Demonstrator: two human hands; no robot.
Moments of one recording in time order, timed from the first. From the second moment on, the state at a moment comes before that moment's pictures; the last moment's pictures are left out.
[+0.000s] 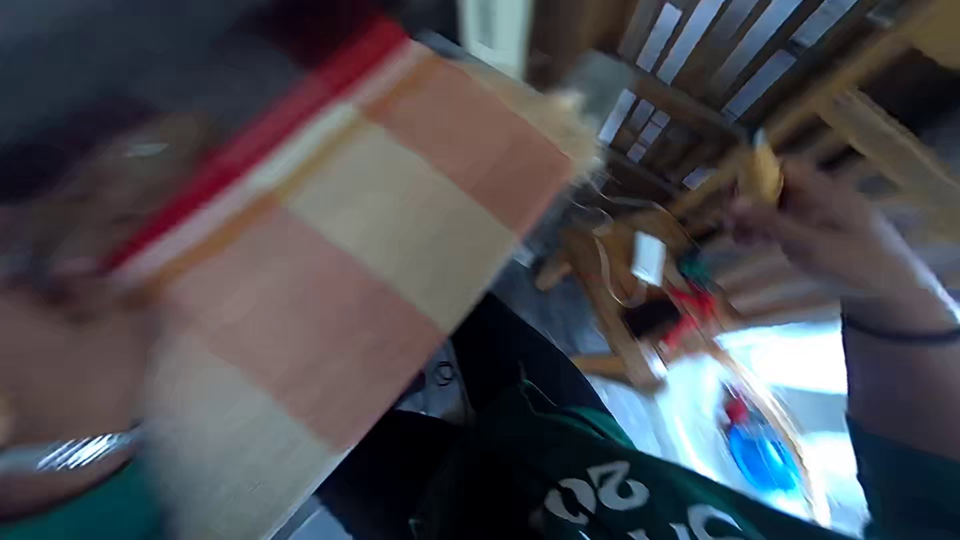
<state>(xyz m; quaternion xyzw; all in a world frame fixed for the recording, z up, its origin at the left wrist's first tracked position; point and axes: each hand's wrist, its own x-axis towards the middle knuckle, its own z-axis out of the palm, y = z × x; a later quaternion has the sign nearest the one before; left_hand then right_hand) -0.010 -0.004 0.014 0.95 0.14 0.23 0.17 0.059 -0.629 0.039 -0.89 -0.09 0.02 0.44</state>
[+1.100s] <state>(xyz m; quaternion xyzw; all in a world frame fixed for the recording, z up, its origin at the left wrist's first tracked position) -0.015 -0.003 0.042 0.79 0.07 0.49 0.36 0.166 -0.112 0.099 -0.40 -0.47 0.54 0.57</state>
